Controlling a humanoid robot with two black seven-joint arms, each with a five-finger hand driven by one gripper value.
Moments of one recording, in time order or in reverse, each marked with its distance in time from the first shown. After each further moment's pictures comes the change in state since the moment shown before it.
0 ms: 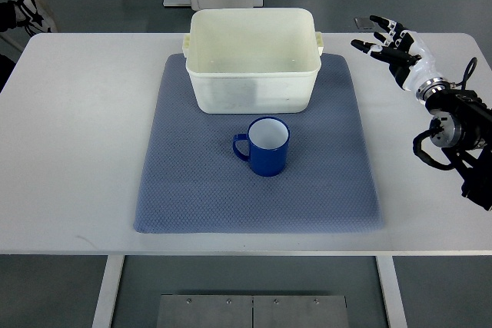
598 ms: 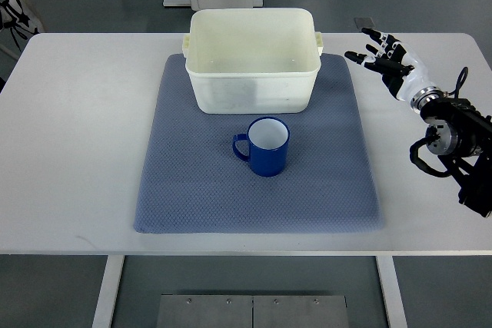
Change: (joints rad) left arm 0.000 0.000 0.000 0.000 0.000 0.000 0.000; right arm -0.023 0.006 0.001 0.014 0.000 0.027 -0.024
